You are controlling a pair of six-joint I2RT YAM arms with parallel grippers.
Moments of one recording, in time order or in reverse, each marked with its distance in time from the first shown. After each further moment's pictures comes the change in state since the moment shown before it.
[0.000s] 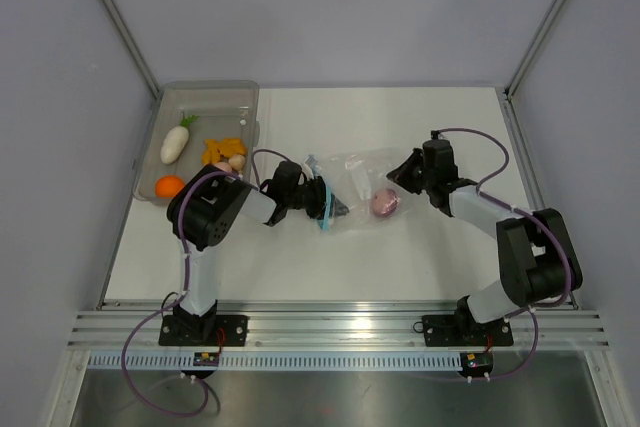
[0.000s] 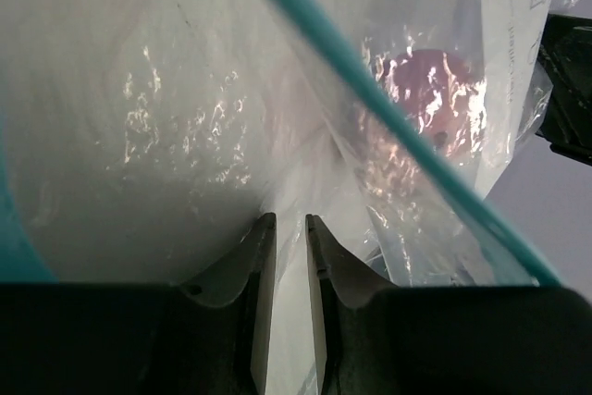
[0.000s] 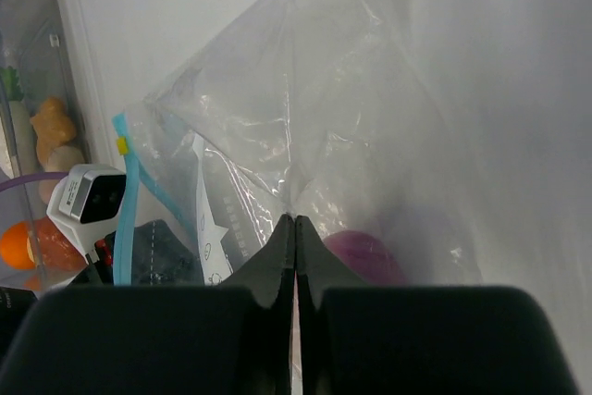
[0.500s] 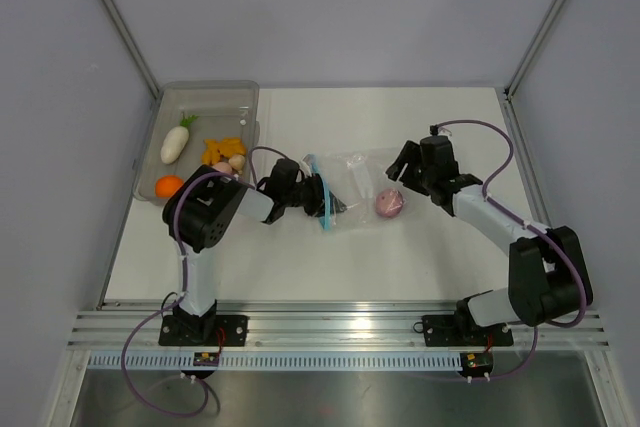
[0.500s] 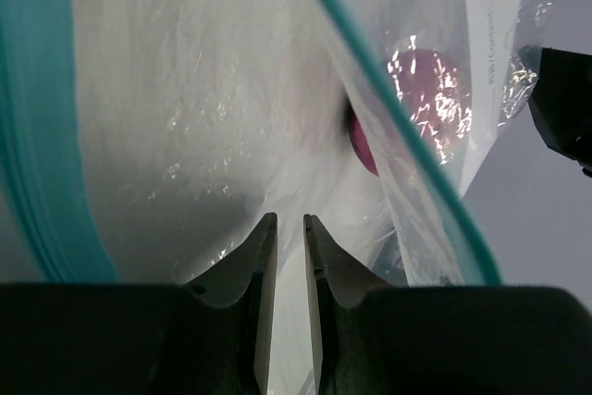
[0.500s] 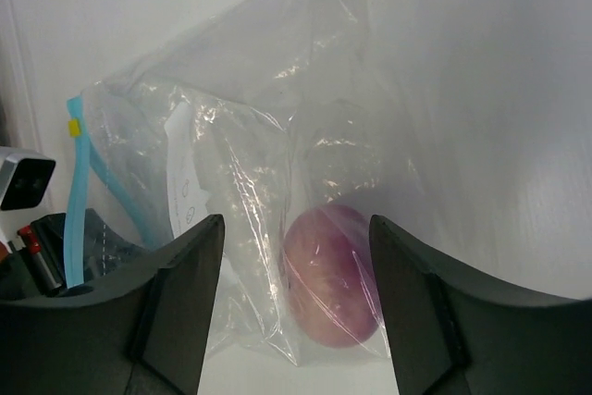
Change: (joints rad) left arm 0.015 -0.027 0.000 -0.030 -0.008 0.022; right arm 0.045 -0.119 0.063 -0.225 0.169 -0.148
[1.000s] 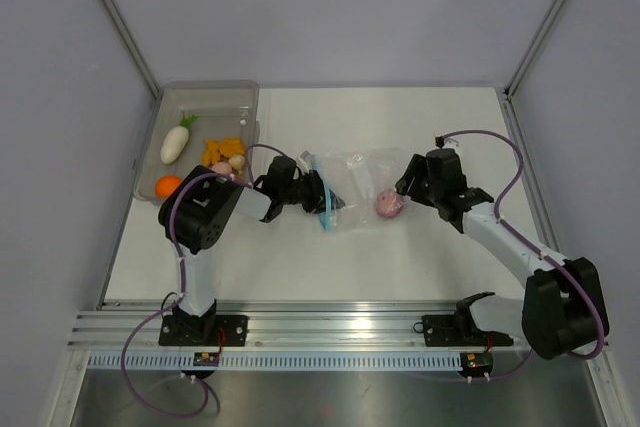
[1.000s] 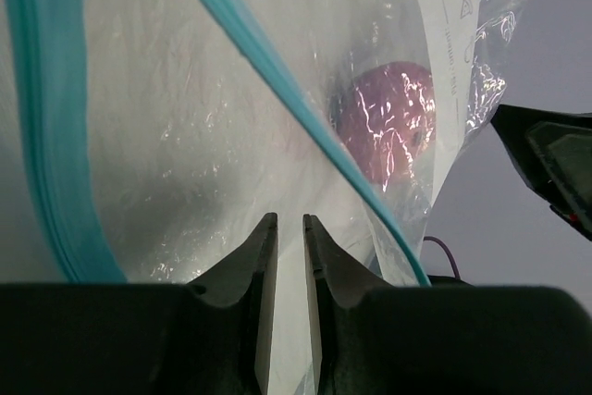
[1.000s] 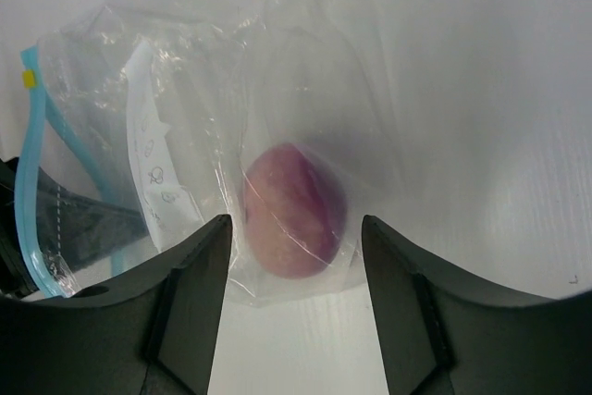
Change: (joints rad) left arm 0.017 -0.028 -0.002 0.000 0.000 0.004; right arm 0.021 -0.174 -0.083 -0.111 0.061 -0.059
